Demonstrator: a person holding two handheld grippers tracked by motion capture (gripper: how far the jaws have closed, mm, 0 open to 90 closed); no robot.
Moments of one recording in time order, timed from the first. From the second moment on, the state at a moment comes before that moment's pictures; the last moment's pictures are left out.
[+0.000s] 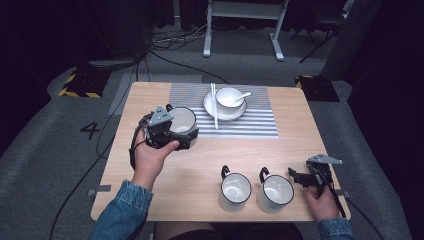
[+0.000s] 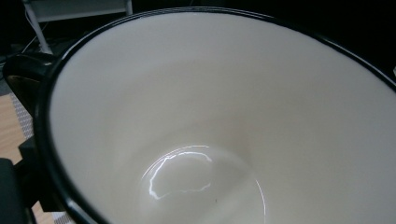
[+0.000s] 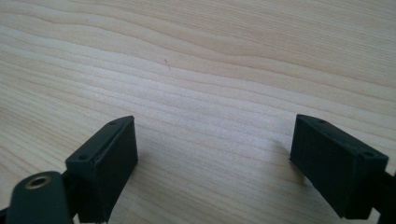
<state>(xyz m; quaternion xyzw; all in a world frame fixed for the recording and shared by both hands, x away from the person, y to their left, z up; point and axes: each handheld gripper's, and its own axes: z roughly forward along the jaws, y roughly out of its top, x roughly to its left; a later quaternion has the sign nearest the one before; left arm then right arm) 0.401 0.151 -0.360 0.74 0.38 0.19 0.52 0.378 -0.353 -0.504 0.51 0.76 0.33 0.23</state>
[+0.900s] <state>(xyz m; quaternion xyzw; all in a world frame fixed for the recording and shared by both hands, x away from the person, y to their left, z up) 0.483 0.137 -0.356 0.72 0.40 0.20 0.53 0.379 -0.353 -0.504 0.51 0.76 0.33 0.23</state>
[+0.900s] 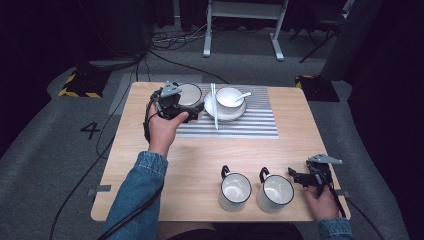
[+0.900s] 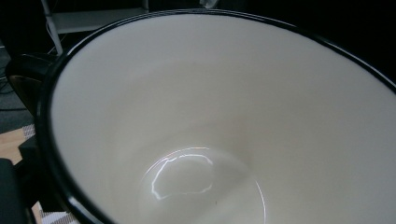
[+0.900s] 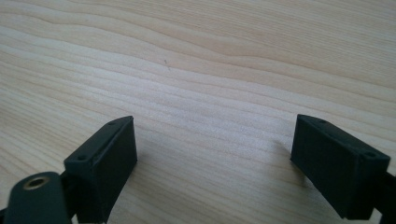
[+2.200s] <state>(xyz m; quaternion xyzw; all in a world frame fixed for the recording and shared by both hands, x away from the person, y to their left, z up) 0.570 0.118 -0.456 0.73 0.48 0.19 0.45 0.379 -0.353 -0.504 0.51 0.76 0.33 0.23</state>
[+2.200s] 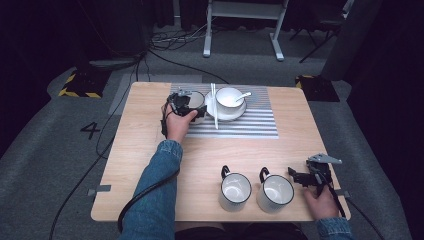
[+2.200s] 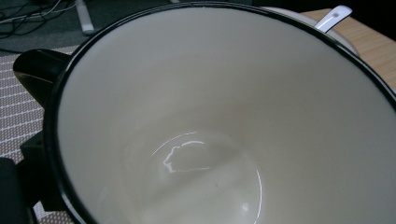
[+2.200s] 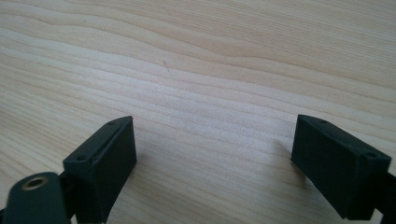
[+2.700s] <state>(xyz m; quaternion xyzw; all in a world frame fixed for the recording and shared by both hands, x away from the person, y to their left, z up) 0.569 0.117 -0.473 0.74 0.48 0.20 0.42 0.379 -0.353 -0.504 0.51 0.76 0.33 0.23</state>
